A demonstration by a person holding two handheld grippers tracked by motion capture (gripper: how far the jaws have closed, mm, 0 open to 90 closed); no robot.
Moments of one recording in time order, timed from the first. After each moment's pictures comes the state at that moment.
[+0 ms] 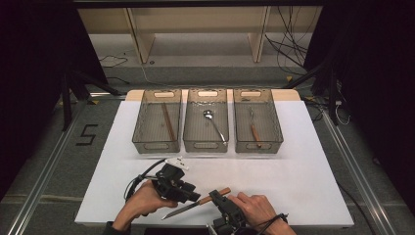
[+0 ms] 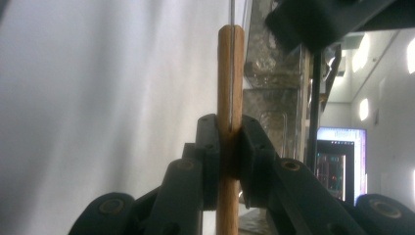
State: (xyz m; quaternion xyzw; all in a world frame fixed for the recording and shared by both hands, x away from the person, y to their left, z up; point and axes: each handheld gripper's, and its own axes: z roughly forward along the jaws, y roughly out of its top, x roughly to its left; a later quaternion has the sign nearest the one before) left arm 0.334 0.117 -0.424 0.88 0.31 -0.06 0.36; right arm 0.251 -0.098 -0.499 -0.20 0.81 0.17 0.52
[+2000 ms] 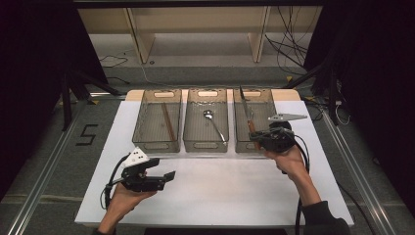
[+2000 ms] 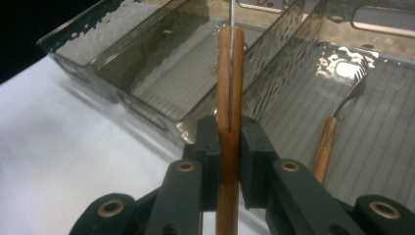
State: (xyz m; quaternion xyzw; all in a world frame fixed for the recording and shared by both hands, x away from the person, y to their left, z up) left arm 0.329 0.188 -0.433 0.77 0.40 0.14 0.47; right arm 0.428 -0.223 -0.392 0.42 0.78 0.44 0.13
